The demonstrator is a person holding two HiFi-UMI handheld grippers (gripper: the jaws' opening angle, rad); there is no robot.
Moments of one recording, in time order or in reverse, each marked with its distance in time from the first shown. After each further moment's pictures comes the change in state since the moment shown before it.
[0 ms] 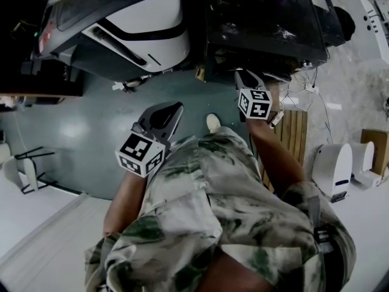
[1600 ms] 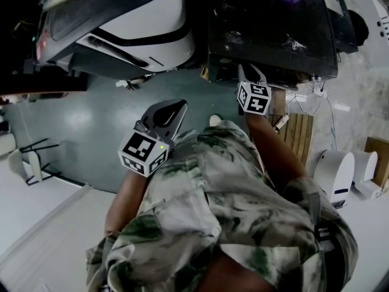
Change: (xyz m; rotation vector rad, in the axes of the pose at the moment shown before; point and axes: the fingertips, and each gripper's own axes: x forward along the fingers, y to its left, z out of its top) left arm 0.079 0.040 0.030 -0.004 0.038 0.040; right arm 0.089 -0.052 0.029 0.045 -0.005 -0.052
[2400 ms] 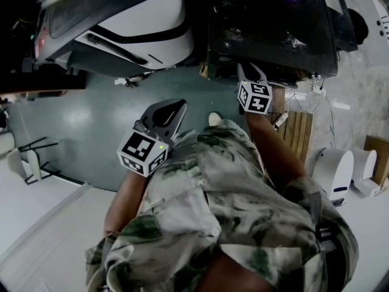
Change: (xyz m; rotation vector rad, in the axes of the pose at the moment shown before) left arm -0.005 -0.001 -0.005 -0.016 0.005 -0.003; right arm -0.005 0.005 -0.002 -0.011 0.007 0.023
